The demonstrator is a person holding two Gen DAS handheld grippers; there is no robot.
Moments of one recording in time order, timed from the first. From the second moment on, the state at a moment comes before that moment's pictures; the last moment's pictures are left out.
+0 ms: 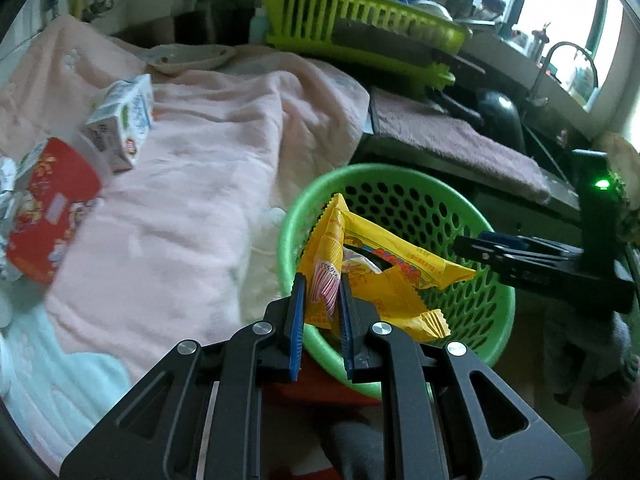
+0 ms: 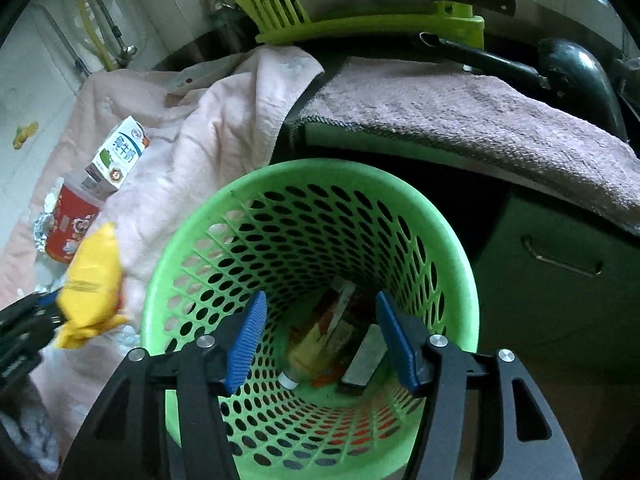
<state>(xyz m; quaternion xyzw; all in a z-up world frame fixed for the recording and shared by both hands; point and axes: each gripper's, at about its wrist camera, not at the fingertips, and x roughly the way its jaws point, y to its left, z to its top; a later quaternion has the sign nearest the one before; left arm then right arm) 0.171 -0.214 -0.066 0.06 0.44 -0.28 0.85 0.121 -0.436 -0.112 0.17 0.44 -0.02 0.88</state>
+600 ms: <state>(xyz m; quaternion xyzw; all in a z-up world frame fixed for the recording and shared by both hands) 0.163 -0.226 -0.073 0.06 0.43 -0.27 0.86 0.101 -0.430 -0.102 0.18 0.43 0.00 0.89</state>
